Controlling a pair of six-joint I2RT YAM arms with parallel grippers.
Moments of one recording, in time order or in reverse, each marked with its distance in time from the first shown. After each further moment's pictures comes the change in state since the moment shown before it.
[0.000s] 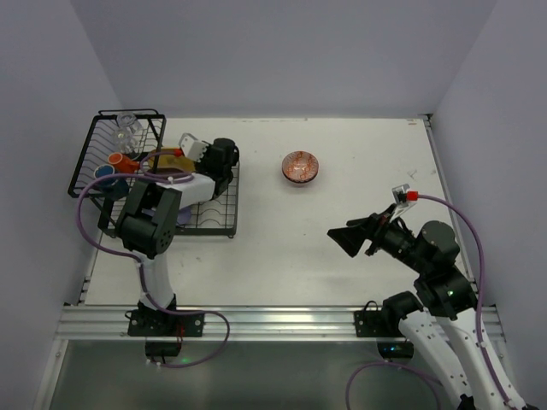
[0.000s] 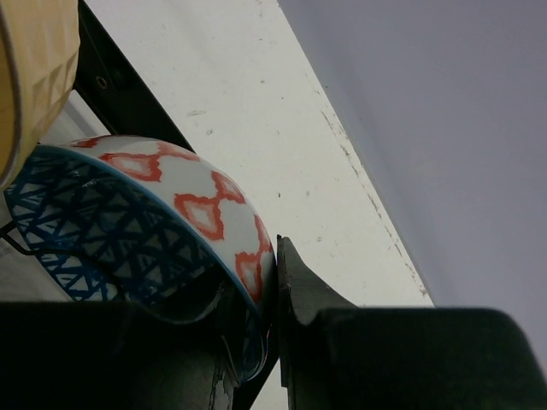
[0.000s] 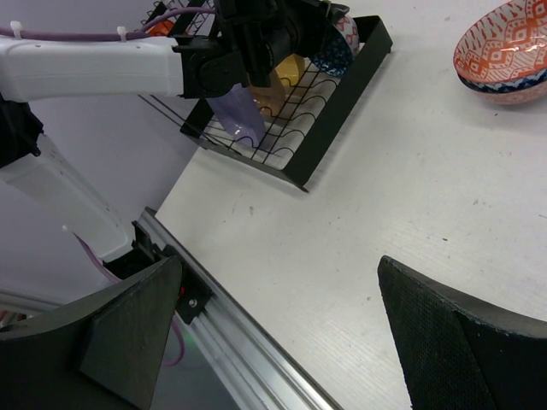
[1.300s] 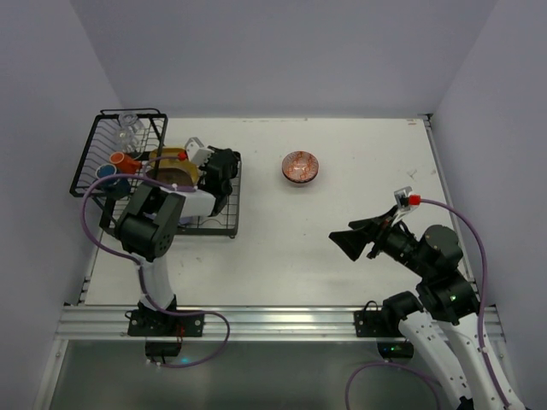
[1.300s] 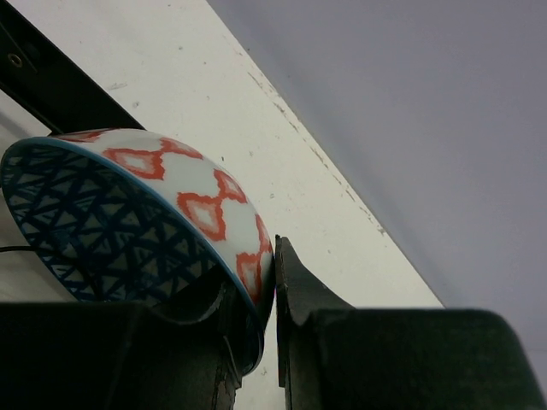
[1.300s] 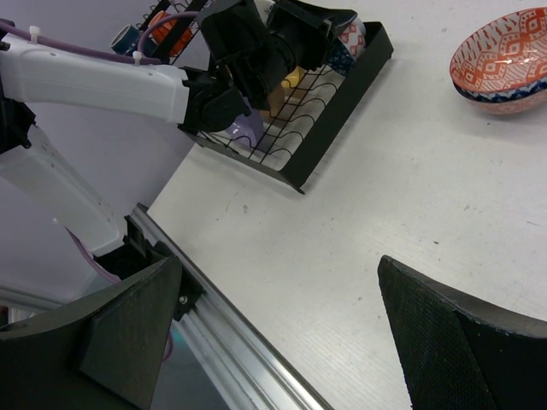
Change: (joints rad) left arm -0.033 -0.029 -0.196 0.425 0.128 0.181; right arm 0.000 -0.035 0.000 -0.020 0.001 -0.040
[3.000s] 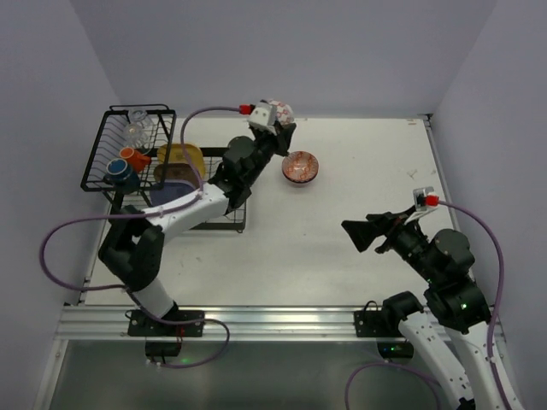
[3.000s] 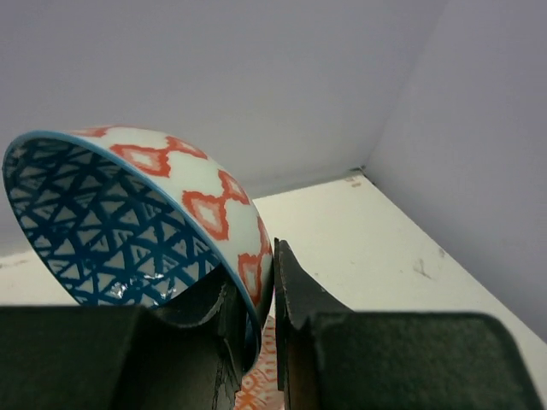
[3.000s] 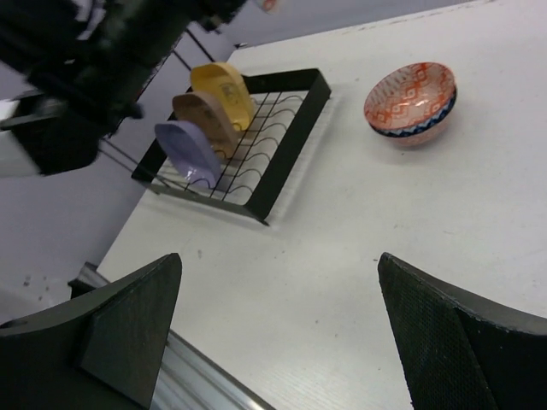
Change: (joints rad) left arm -0.216 -0.171 0.175 0.062 0.468 0.739; right arm 0.000 -0.024 0.062 -0.076 0.182 -0.031
